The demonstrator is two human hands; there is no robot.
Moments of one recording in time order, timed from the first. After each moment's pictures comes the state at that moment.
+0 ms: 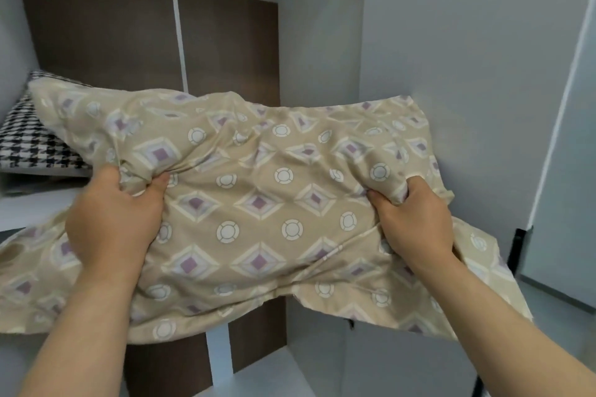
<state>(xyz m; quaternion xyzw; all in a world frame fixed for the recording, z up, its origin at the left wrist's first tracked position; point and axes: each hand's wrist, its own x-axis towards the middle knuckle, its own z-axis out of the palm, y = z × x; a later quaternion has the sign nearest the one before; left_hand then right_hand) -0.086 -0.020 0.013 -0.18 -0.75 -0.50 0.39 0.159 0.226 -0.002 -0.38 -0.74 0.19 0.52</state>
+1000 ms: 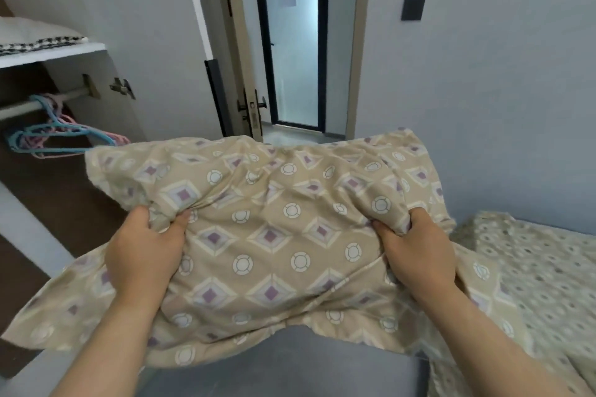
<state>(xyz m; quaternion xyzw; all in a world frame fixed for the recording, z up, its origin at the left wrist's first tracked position) 0.325 -0.012 -0.187 -0.40 -0.79 -0.47 0.06 0.667 0.046 -0.211 -0.68 -0.59 0.15 0.40</state>
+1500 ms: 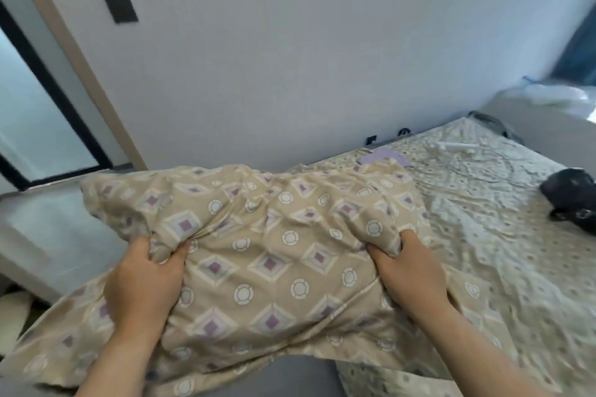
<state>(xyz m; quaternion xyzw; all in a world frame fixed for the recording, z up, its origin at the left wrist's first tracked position) 0.579 0.125 -0.226 -0.70 -0.60 -0.37 -0.14 0.866 -0.079 -0.263 -0.89 -0.26 0.09 0.37</state>
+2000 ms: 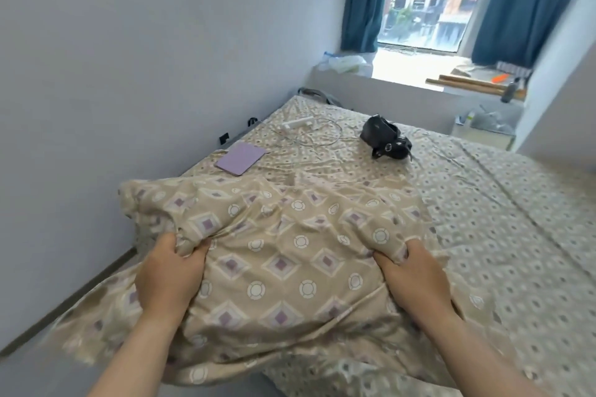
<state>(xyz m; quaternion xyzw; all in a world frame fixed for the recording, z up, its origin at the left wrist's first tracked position) 0.830 0.089 -0.284 -0.85 -0.37 -0.24 -0.28 0.926 -0.253 -0.306 -0.93 0.06 0.01 0.37</state>
